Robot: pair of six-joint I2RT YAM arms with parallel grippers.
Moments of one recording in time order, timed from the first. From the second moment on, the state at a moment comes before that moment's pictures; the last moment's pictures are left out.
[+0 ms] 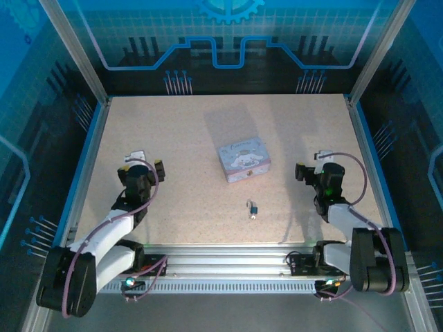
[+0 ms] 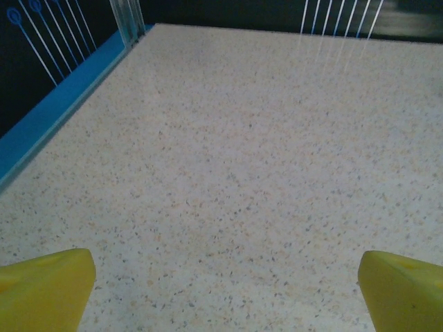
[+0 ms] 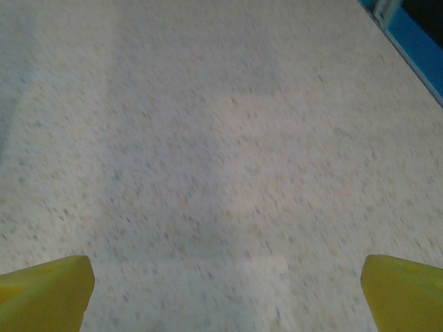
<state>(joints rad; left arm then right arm) -0.15 1.01 0.31 0.26 -0.43 -0.19 -0.04 1.18 0.30 0.44 0.05 -0.02</state>
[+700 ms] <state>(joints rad) 0.00 1.54 0.32 0.81 -0.08 -0.14 -0.03 1.32 0.34 0.62 -0.14 -0.05</state>
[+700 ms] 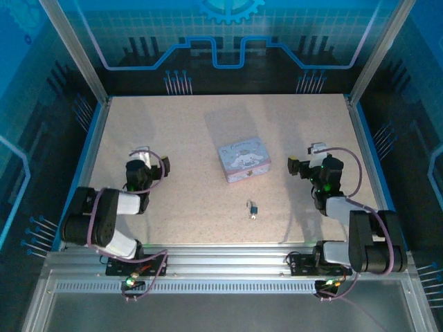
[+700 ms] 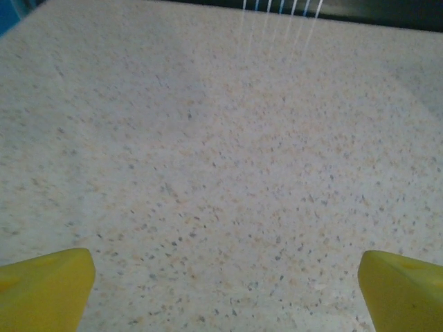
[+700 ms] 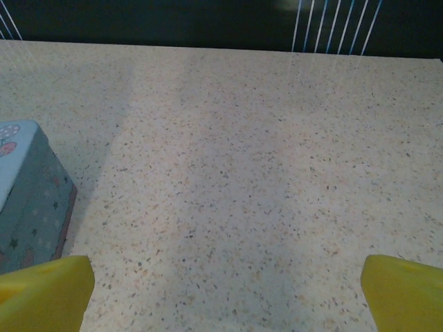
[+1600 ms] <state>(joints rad) 0.00 1.55 0.36 0.84 0.01 -0.13 0.05 1.50 0.42 0.66 -0.06 -0.07</state>
